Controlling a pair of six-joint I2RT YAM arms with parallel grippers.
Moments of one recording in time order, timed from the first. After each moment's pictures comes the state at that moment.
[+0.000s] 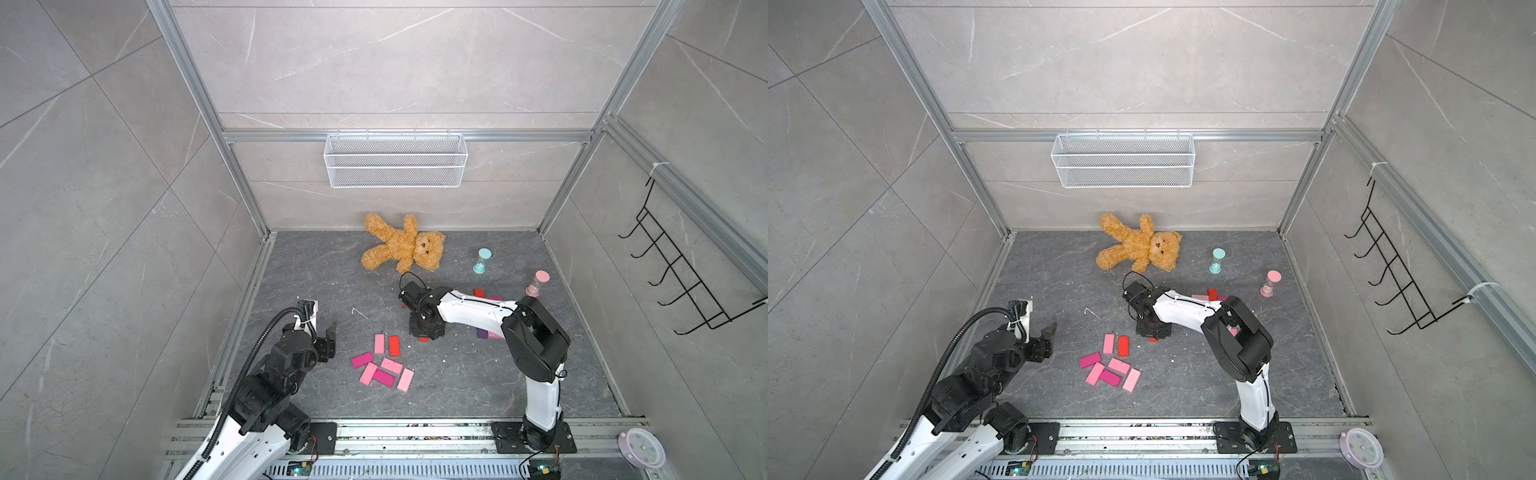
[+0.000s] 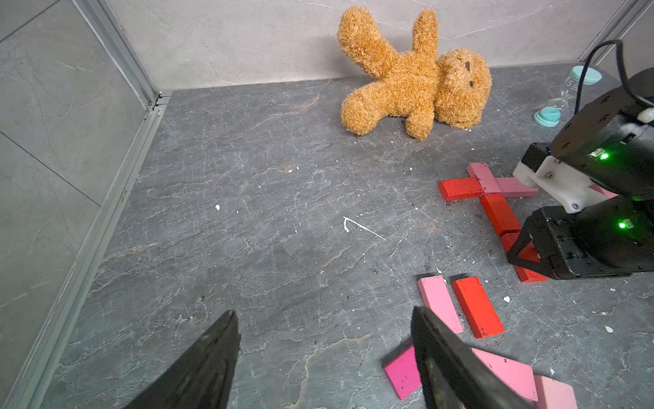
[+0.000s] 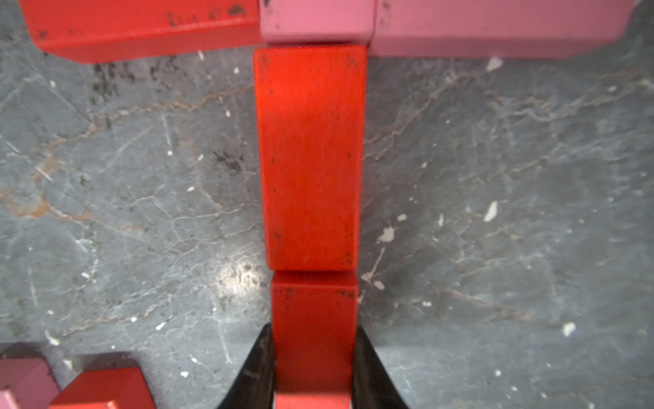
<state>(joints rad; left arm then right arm) -0.61 0.47 0.62 -0.68 -0.38 -0.22 0.77 1.97 1.34 -0.77 0.12 0.83</state>
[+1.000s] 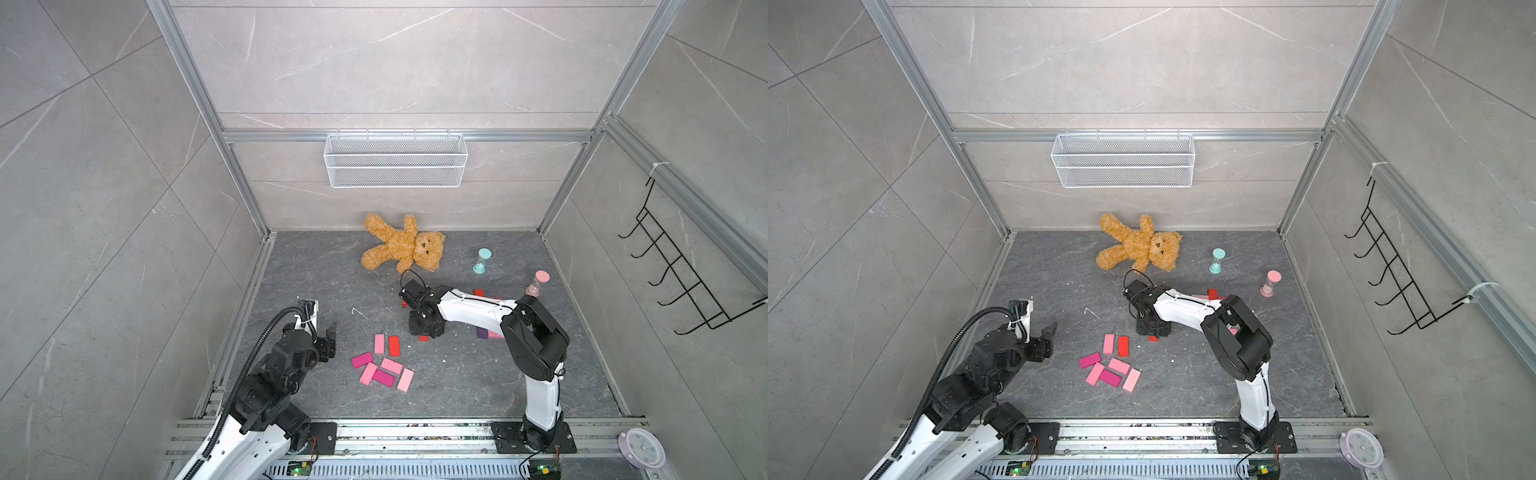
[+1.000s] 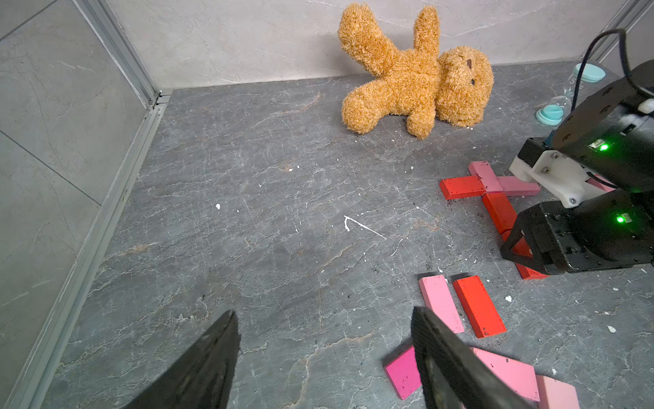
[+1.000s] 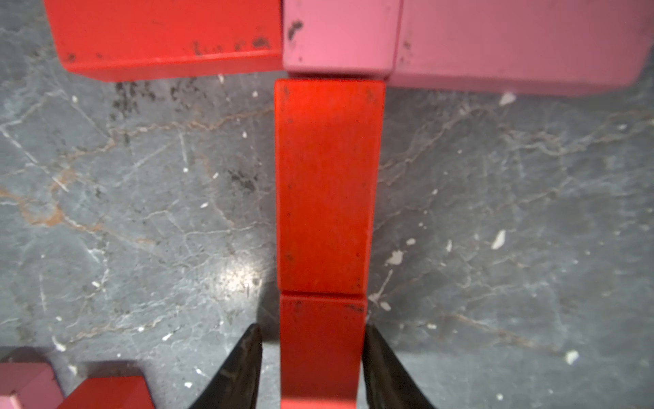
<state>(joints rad) -0.61 0.47 0.62 -0.68 -0.38 -0.22 0.76 1.97 1.33 -0.74 0.11 0.77</state>
